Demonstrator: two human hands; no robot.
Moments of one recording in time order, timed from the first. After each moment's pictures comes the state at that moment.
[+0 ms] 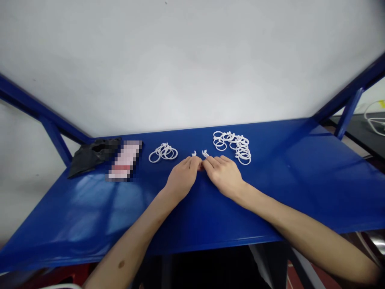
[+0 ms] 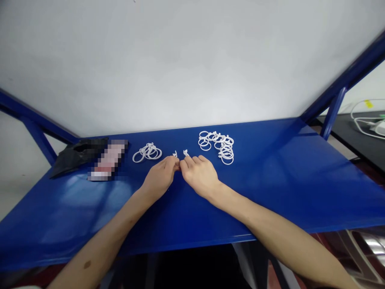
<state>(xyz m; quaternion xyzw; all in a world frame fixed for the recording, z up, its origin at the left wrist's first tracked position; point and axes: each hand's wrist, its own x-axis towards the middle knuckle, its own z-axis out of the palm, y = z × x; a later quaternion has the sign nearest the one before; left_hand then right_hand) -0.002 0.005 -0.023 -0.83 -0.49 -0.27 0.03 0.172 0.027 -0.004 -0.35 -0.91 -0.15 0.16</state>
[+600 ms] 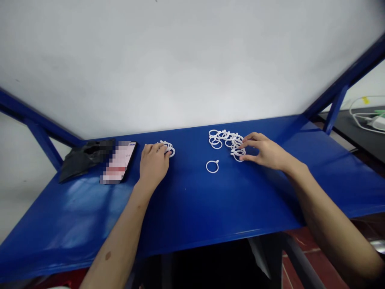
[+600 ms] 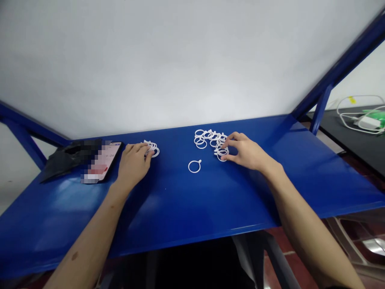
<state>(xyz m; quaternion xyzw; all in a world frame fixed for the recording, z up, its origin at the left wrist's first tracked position) -0.073 0.038 -0.026 -0.72 -0.66 -0.17 0.11 0.324 0.090 0.007 -0.43 -0.88 0.08 0.16</state>
